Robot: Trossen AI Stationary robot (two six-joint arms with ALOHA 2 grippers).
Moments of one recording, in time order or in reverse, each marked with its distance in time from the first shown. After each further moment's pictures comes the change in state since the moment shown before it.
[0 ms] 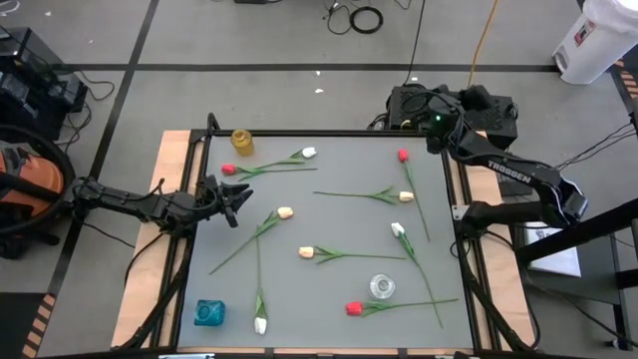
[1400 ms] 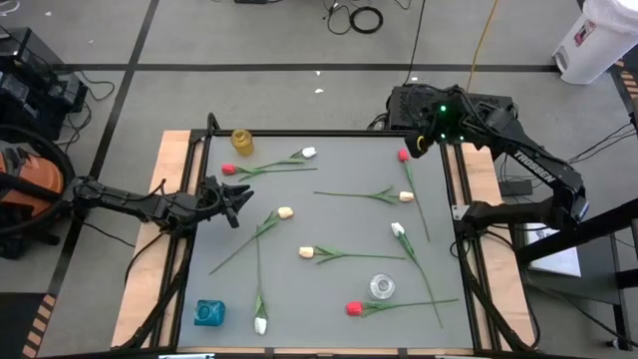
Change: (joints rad) left arm 0.000 0.025 0.000 -0.008 0.000 -0.022; right arm -0.024 -0.014 0.401 -1.146 -1.303 0.982
